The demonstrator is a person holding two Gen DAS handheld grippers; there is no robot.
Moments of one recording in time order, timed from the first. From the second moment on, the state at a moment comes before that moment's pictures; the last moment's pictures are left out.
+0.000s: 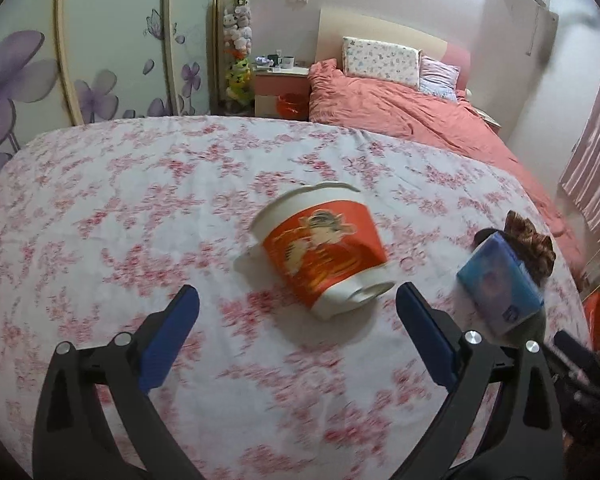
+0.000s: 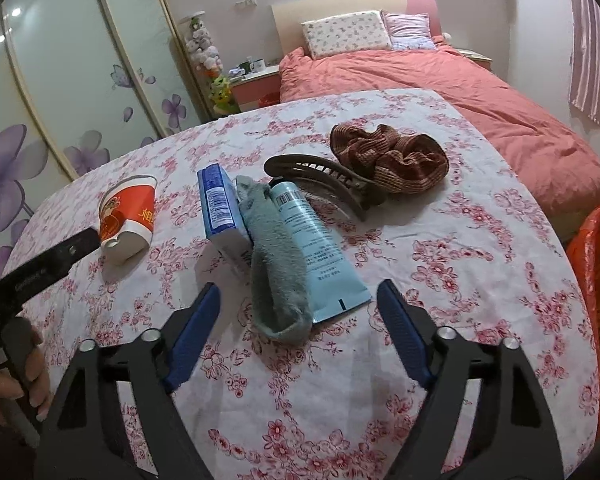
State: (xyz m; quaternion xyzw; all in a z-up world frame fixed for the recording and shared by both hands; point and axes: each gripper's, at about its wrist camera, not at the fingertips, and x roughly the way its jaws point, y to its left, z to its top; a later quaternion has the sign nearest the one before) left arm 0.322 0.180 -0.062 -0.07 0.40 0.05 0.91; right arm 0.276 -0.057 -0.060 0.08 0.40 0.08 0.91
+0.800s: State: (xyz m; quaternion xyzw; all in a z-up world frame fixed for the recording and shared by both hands) left arm 0.376 0.171 -0.090 -0.09 0.44 0.09 0.89; right arm 0.296 -0.061 -0.062 0.10 0.41 0.11 0.90
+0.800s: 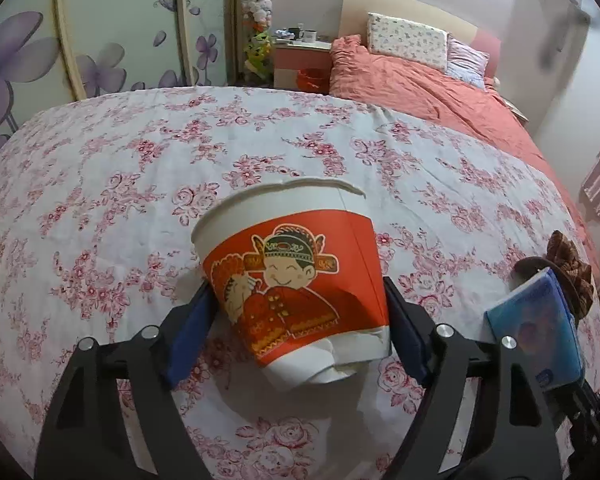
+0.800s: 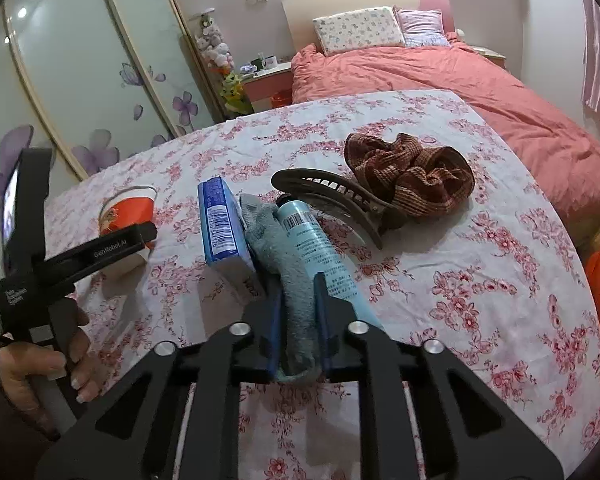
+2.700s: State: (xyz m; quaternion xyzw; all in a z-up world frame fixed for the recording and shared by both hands) left arm 0.213 -0.088 0.042 0.01 0.34 -0.22 0.92; right arm 0.139 -0.261 0.028 0.19 0.22 -0.10 0.95
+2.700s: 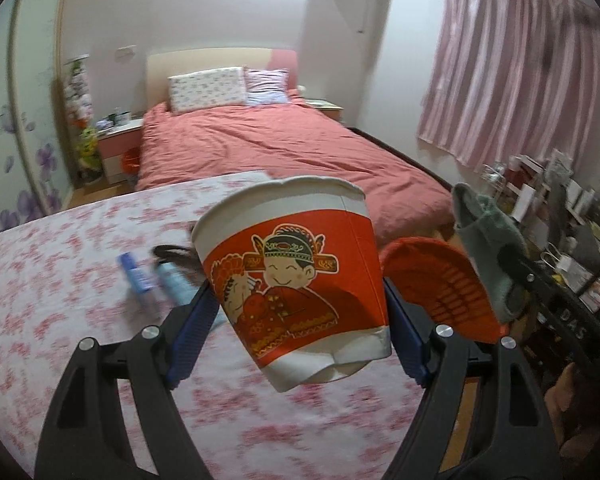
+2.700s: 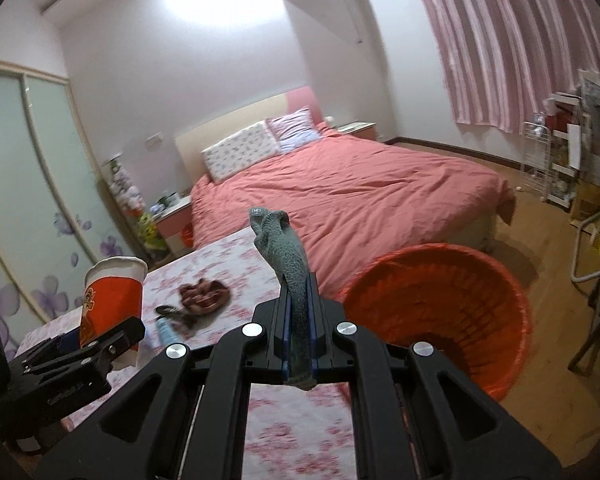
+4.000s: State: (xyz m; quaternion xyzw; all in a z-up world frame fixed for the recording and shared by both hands) left arm 0.259 -0.251 -0.056 0.08 0.42 -0.37 0.83; right arm 0.142 -0.356 -0.029 0.26 0.24 -0.22 0.91
